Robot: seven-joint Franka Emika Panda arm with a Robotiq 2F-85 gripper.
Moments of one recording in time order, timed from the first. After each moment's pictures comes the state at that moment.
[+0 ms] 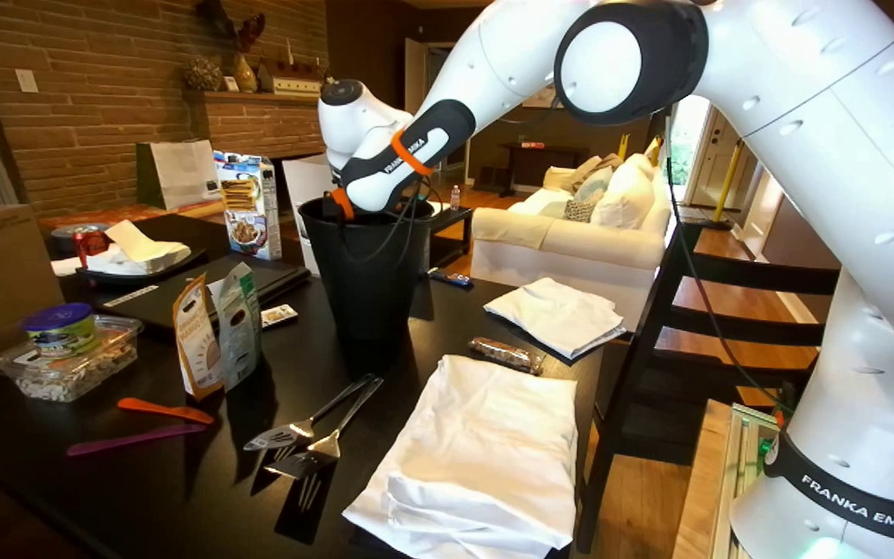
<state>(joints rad) 0.12 0.79 -0.25 -1.30 -0.53 2.49 1.12</state>
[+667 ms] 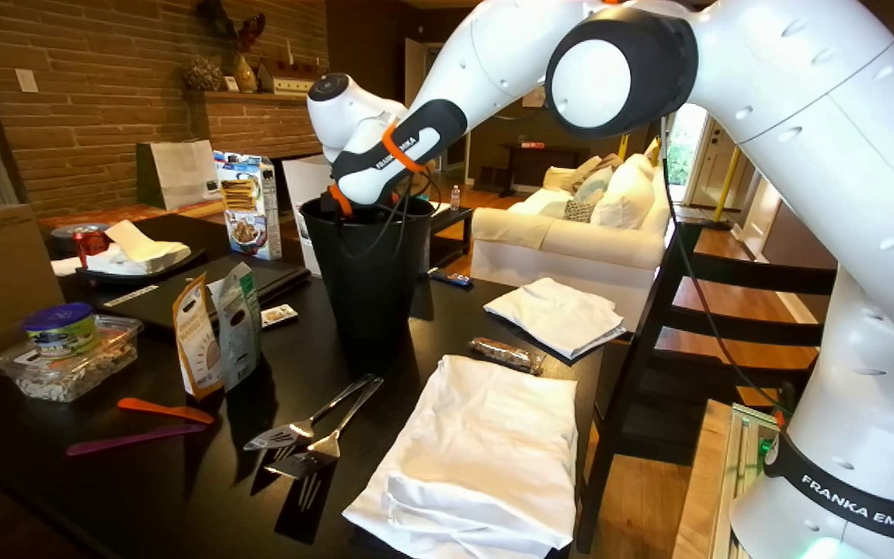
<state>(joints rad) 0.17 0.82 -0.33 -1.22 -0.53 2.36 1.16</state>
